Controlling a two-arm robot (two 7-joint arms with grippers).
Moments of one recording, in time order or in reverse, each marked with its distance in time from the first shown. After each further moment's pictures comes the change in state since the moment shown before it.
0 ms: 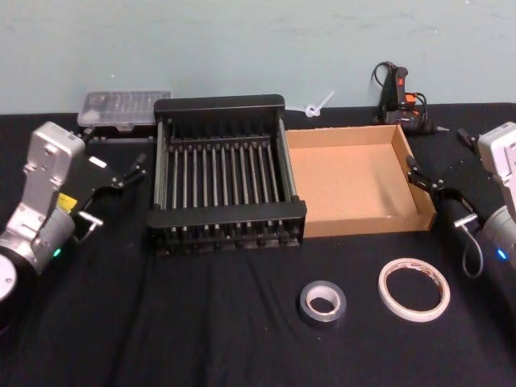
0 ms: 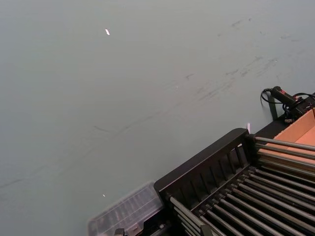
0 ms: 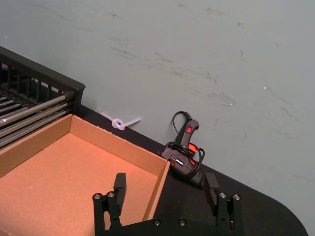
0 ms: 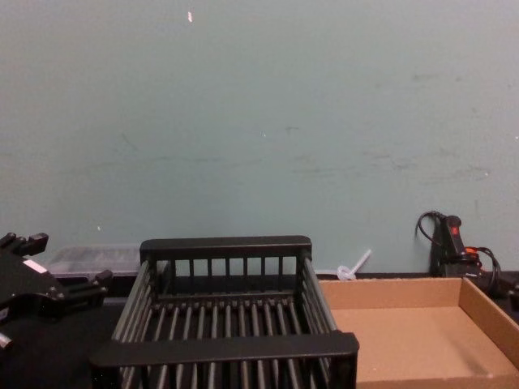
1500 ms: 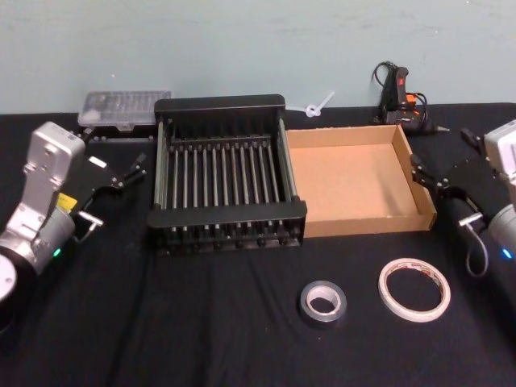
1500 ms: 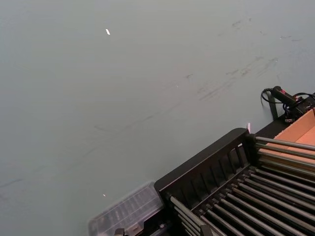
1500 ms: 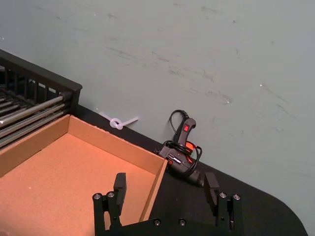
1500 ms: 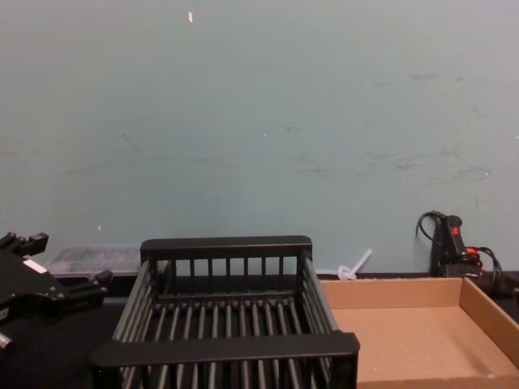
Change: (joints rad) left arm 0.000 0.000 0.000 0.000 0.000 0.000 0.000; right arm -0.017 -0.001 0.031 -0.017 0.008 0.016 0.015
